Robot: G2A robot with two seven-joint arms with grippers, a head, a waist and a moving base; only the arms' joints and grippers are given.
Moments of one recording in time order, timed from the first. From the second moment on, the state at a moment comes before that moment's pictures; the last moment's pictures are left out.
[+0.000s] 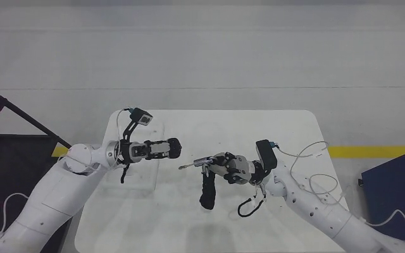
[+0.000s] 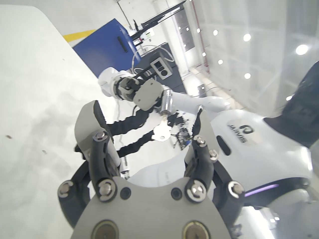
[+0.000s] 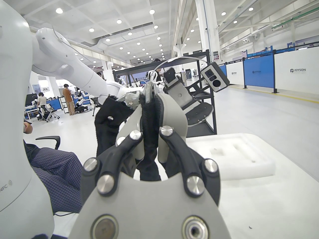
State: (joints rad) left arm 1.01 -0.77 -1.02 -1.52 -0.91 -0.49 -1.16; right arm -0.82 -1.02 0.52 -1.39 -0.93 -1.01 -0.80
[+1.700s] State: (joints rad) left arm 1.05 -0.88 -0.99 -1.52 -1.13 0.01 -1.37; right arm -0.82 -1.02 0.52 -1.39 -0.93 -1.01 -0.80
